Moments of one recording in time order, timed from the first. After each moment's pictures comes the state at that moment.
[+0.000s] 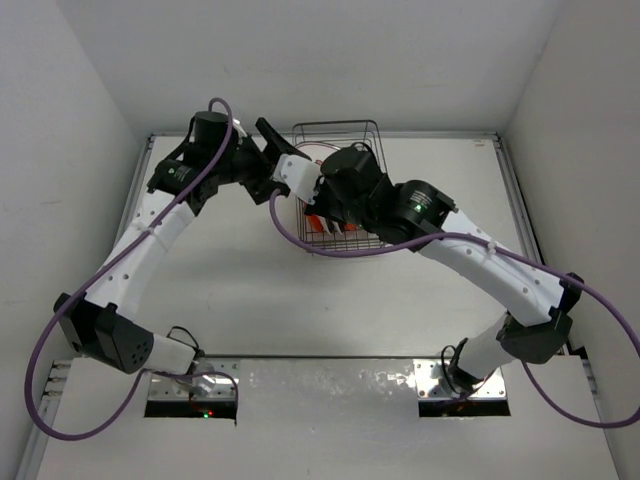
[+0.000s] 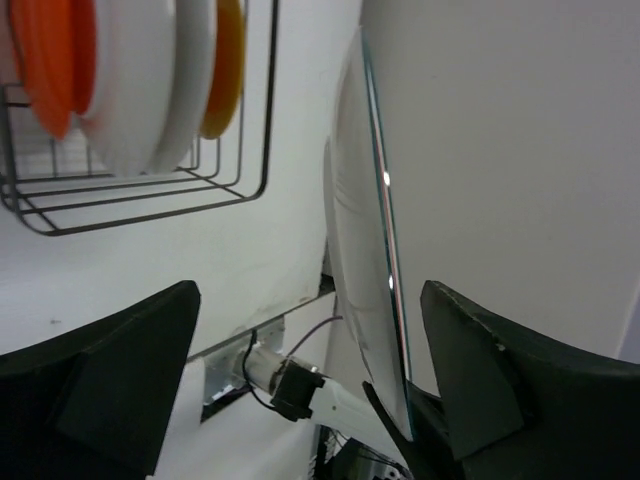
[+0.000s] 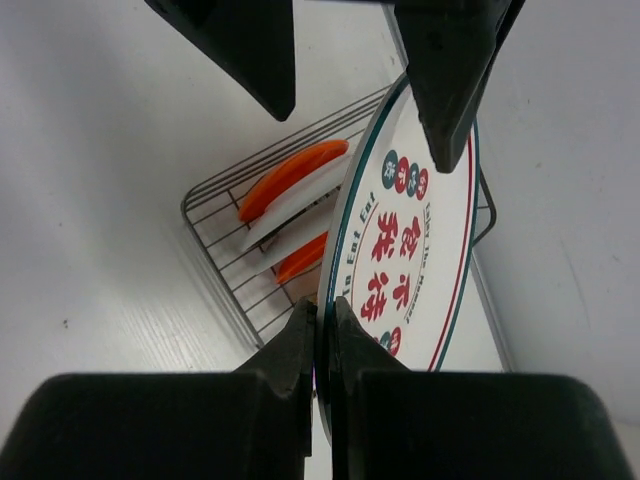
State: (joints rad) left arm -0.35 1.39 1.51 -0.64 0.43 -1.10; right arm 0.98 1.52 1.77 -0.83 0.32 -0.52
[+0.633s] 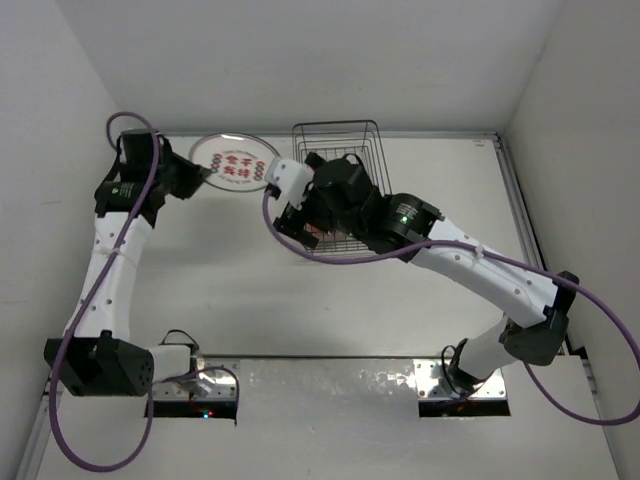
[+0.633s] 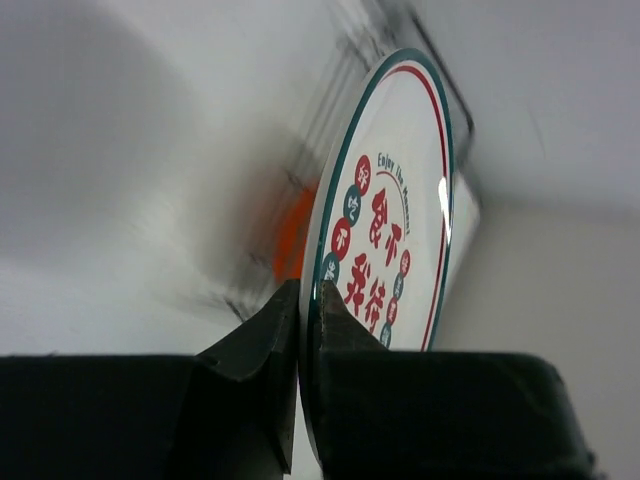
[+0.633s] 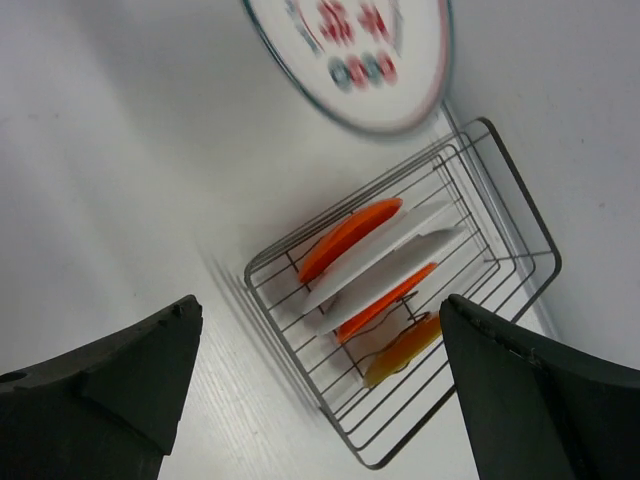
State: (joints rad) left arm -0.05 1.26 1.36 -0.73 0.18 -1.00; right arm 1.04 1.53 1.65 -0.63 0.27 -0.44
